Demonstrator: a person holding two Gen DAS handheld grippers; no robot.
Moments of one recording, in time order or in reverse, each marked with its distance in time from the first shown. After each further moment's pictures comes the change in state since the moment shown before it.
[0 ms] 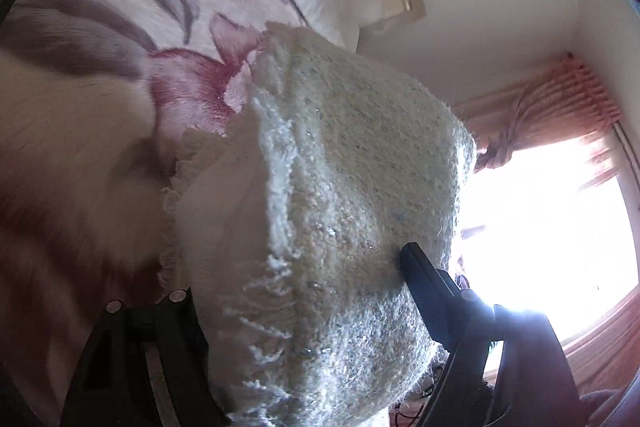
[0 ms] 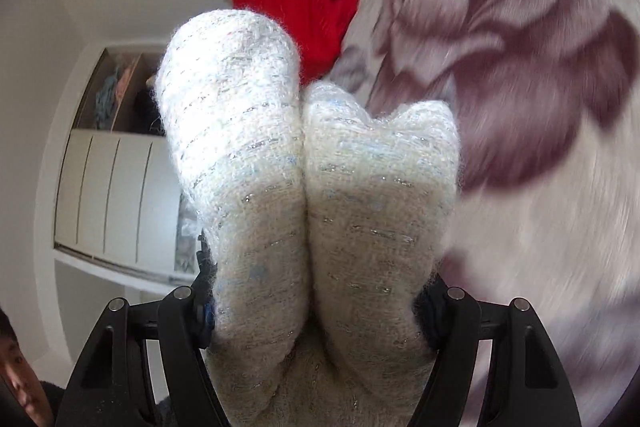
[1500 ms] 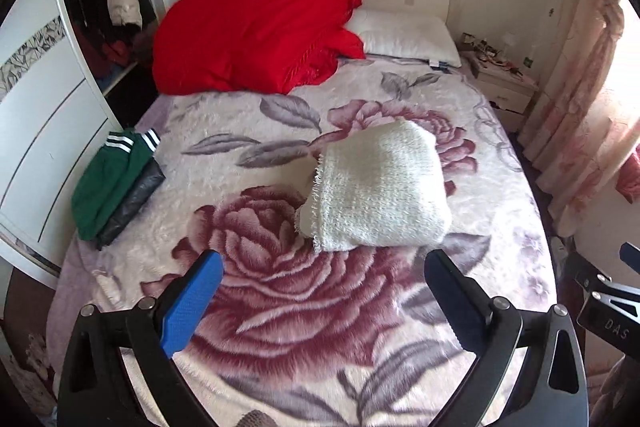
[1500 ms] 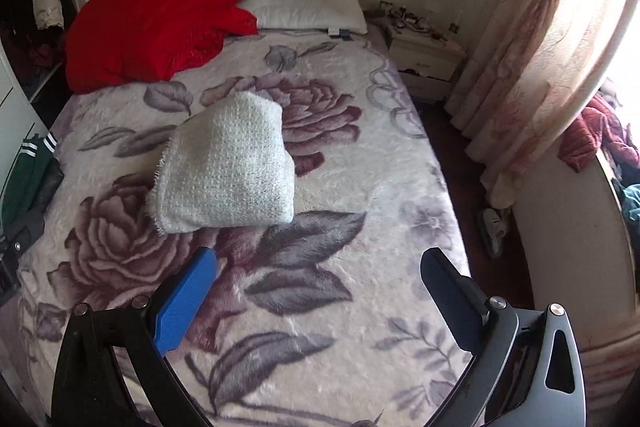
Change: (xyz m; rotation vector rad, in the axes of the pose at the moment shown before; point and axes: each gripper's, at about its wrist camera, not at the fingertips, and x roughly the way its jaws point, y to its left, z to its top) left arm -0.130 -0.352 -0.199 0.428 -0.173 1.059; right arm -0.130 0.407 -0.249 -0.469 -0.265 -1.331
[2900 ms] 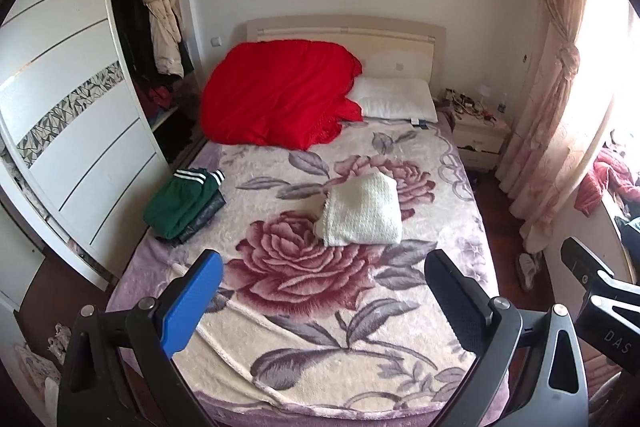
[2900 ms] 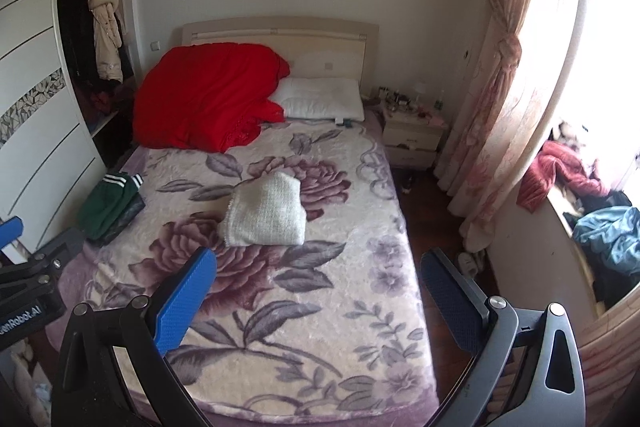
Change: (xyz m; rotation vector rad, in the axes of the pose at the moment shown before) left arm -0.313 -0.019 -0.039 -0.022 -0.168 0.052; right arm -0.426 -0.081 -0.070 -0.045 -0.256 0.084
